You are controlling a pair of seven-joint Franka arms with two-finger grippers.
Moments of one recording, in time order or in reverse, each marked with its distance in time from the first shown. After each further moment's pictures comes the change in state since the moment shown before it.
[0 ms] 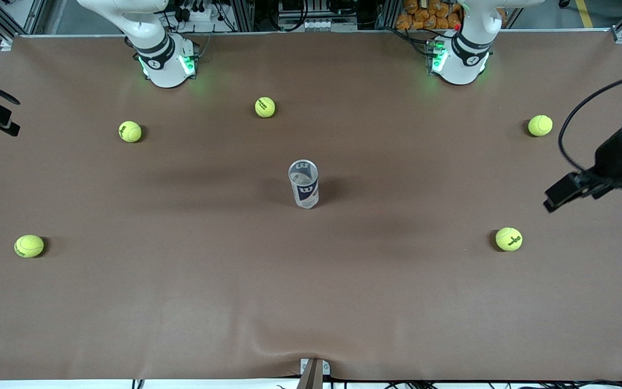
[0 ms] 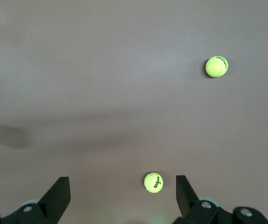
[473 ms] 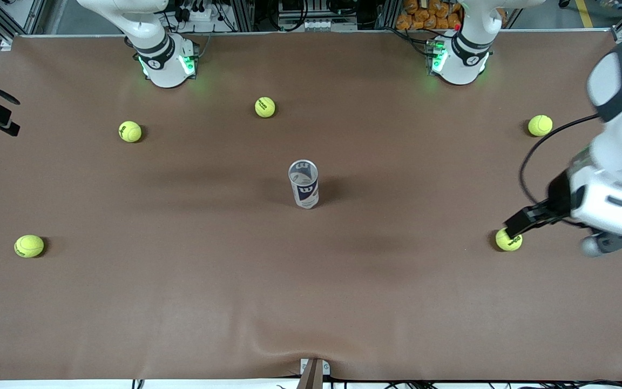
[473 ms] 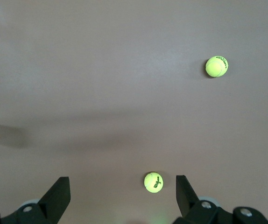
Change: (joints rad) left arm -0.007 0.170 -0.085 0.134 0.057 0.044 -0.124; right arm 0.000 0.000 0.000 0.000 0.000 0.000 0.000
